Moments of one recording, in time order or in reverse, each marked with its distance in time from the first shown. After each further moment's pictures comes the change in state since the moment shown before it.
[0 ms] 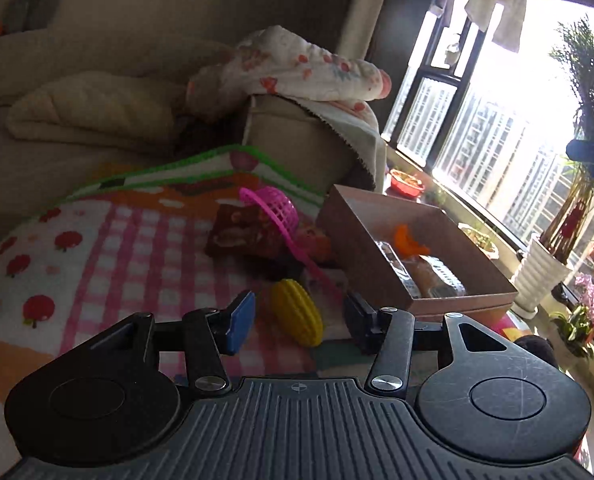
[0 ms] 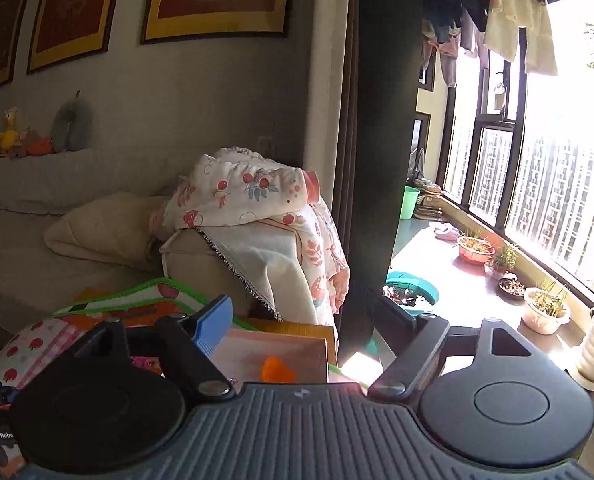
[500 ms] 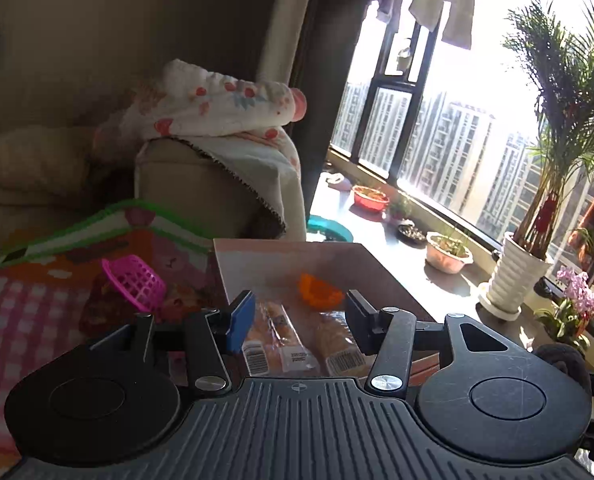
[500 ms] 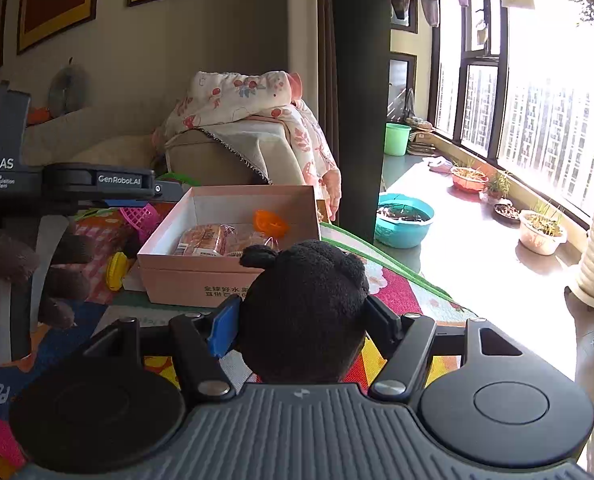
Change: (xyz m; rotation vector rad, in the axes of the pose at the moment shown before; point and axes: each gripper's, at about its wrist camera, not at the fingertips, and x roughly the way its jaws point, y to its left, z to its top) left arm 0.043 -0.108 0.028 0.128 -0.082 -0.064; right arm -0.066 -0.017 -0.132 0.084 0.108 -0.010
